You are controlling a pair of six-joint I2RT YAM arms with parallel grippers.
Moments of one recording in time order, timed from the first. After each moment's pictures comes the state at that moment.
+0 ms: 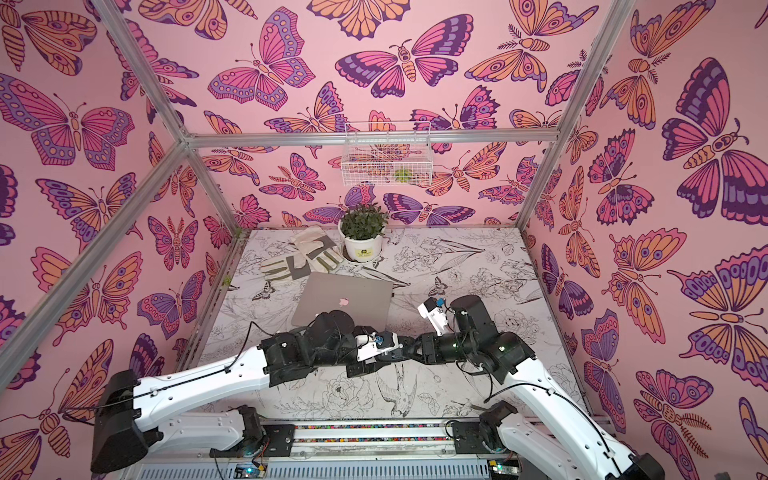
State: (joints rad) left arm -1.07 1.20 0.88 -0.31 0.15 0.38; right arm 0.51 0.85 0.73 -0.68 -0.73 0.56
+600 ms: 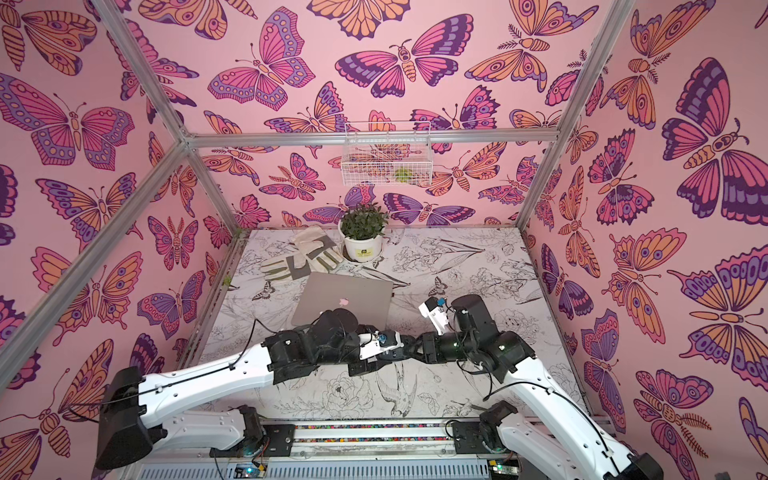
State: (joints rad) left arm -1.07 1.24 0.92 -0.33 0.15 0.38; right arm 0.50 0.86 0.73 -0.68 -0.72 0.56
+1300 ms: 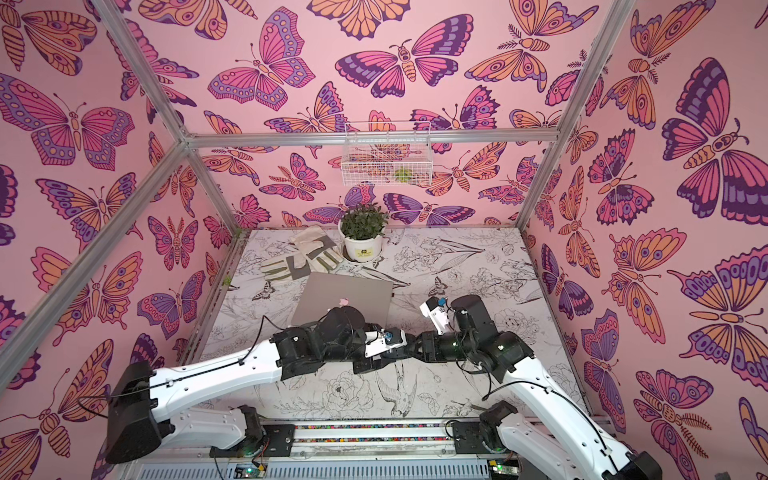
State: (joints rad) left arm -1.07 1.30 0.95 -0.32 0.15 0.38; right arm 0.50 0.87 0.72 -0.66 -0.70 0.58
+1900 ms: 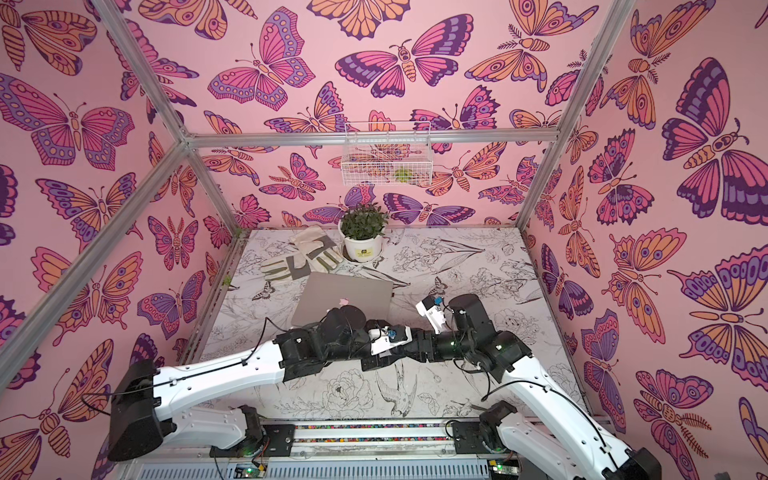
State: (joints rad) left arm -1.09 1.30 0.95 -0.17 0.15 0.38; right arm 0.51 0.86 0.72 -0.63 -0.72 0.57
